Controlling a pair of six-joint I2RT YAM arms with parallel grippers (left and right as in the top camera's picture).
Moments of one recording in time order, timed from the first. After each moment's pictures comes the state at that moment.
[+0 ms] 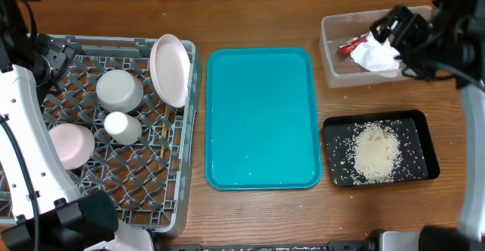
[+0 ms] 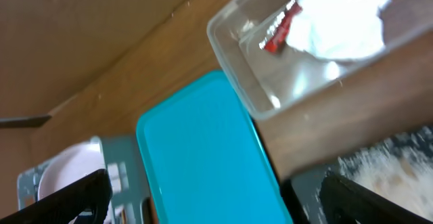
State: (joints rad) left arm 0.38 1.74 2.07 -1.50 -0.17 -0.79; right arm -0.10 1.52 1.81 -1.21 -0.29 0.52
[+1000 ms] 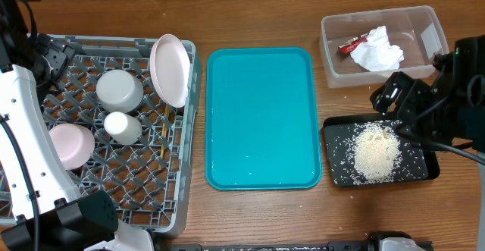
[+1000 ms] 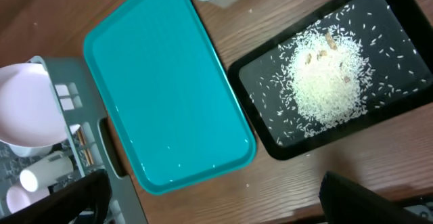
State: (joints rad) left arm 0.38 1.74 2.07 -1.50 -0.17 -0.79; right arm -0.02 1.31 1.81 -1.64 -0.18 0.51
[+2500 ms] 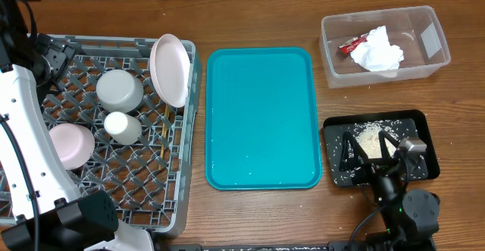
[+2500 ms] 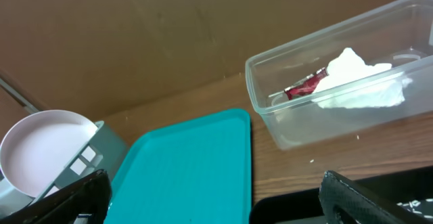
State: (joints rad) left arm 0.38 1.74 2.07 -1.50 -0.17 -0.79; right arm 0.13 0.10 0.20 -0.21 -0.07 0.41
